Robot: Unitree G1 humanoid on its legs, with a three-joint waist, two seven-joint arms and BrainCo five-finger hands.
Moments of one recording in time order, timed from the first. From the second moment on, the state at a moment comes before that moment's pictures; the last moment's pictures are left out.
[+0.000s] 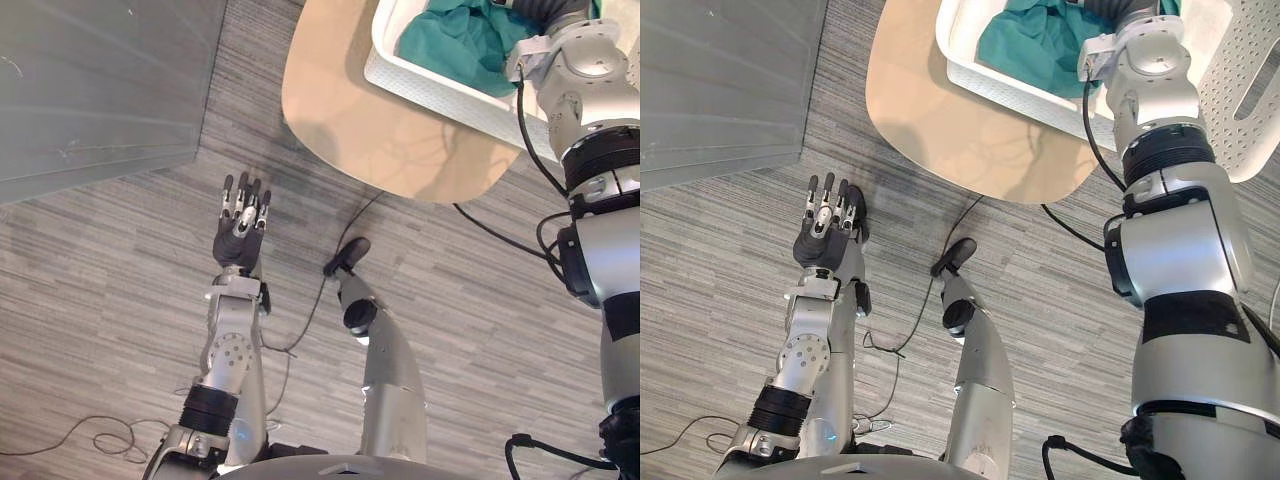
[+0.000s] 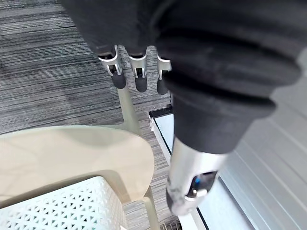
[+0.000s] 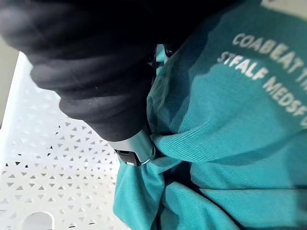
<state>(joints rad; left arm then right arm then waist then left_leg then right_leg) -0.17 -0.07 -0.16 0.05 -1.04 -0.25 -0.09 -1.49 -0.72 0.51 1.12 0.63 -0.09 0.00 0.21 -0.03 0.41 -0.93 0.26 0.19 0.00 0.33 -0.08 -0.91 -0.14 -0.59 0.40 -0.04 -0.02</state>
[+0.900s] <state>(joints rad) -0.18 -0.06 -0.17 0.01 -1.04 -0.26 -0.08 -1.31 -0.63 0.42 1.11 0.96 -0.06 0.00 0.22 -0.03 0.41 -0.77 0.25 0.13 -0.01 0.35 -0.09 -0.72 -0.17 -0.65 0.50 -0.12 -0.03</state>
